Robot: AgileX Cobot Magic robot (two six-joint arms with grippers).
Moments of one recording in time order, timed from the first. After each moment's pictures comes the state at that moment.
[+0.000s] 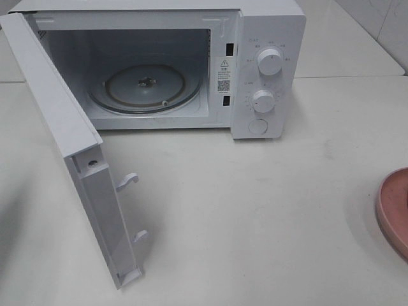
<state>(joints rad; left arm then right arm) 0.07 1.12 -0.25 0.28 -0.59 -0.22 0.09 0.00 -0.50 -0.07 1.01 0.07</state>
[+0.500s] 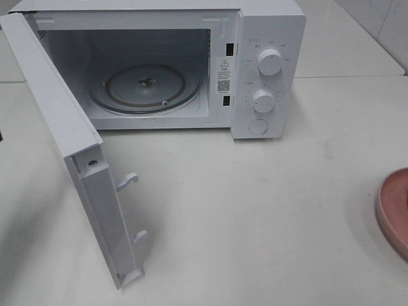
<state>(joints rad) -0.09 1.31 -0.25 0.31 -0.77 -0.24 0.09 0.00 -0.50 -0.07 1.01 0.07</state>
